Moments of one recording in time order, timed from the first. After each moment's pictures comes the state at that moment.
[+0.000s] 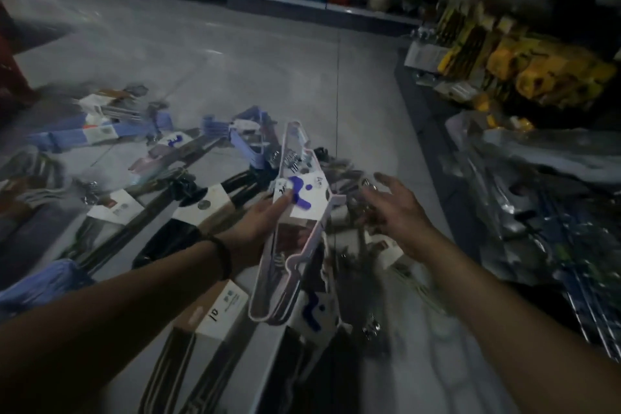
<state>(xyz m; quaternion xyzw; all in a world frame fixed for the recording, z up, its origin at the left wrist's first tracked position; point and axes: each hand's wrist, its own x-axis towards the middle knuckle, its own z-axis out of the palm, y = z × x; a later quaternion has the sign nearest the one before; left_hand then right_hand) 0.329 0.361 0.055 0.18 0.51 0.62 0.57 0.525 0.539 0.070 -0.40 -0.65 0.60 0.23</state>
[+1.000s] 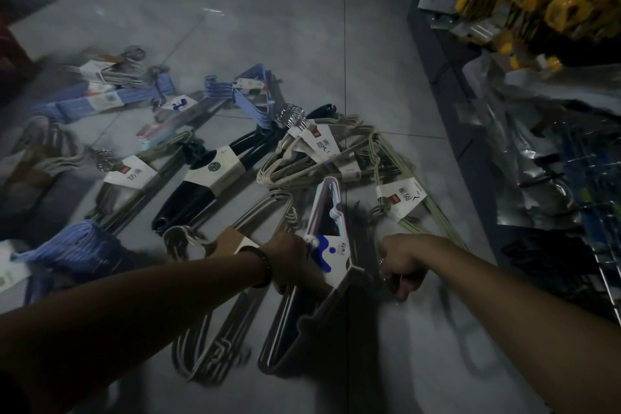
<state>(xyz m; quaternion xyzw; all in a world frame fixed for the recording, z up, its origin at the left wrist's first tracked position) 0.372 0.327 -0.043 0.52 0.76 0.03 0.39 0.575 0.498 -0.017 -0.44 -0.75 0.33 -0.36</state>
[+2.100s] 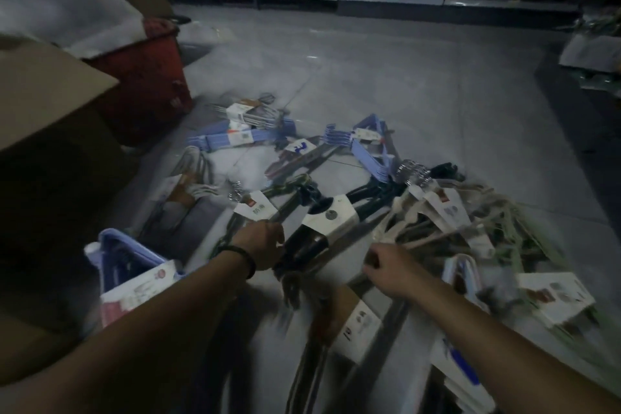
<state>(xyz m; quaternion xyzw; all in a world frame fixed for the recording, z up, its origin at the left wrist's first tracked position) 0.125 0.203 0.003 0.36 0.92 -0.01 0.17 0.338 0.405 -0.003 -0.29 -0.89 0.33 -0.10</state>
